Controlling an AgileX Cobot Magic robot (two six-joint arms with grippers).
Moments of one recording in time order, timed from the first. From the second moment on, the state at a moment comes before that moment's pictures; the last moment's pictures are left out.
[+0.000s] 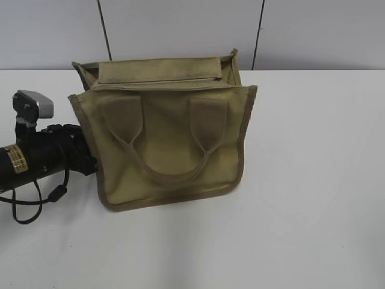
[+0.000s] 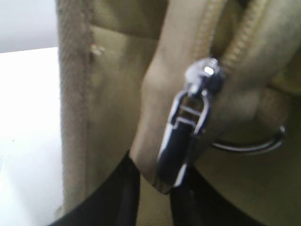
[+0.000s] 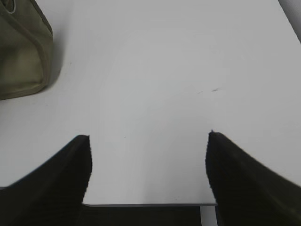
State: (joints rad) left arm -0.13 2.01 -0.55 0.71 -1.21 -0.28; right arm -0.04 0.00 -0.46 0.12 1.09 -0.05
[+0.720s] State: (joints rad) left arm -0.13 1.62 -0.53 0.74 -0.76 -0.31; right arm -0.04 0.00 -0.46 0.12 1.09 -0.05
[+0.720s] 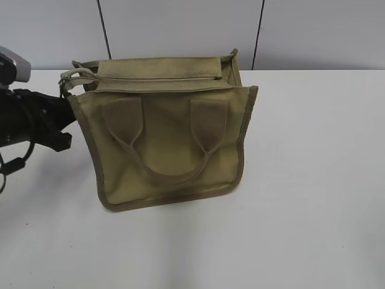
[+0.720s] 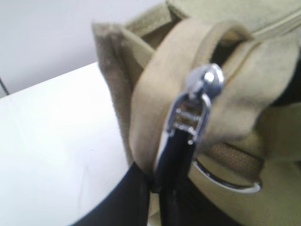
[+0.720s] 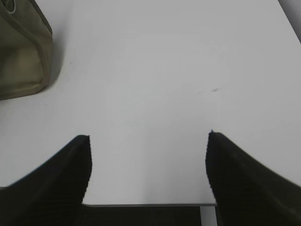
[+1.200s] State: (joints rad) left arm -0.13 1.41 -0.70 1.35 -0.49 -0.83; right arm -0.04 0.00 -0.46 0.12 1.09 -0.05
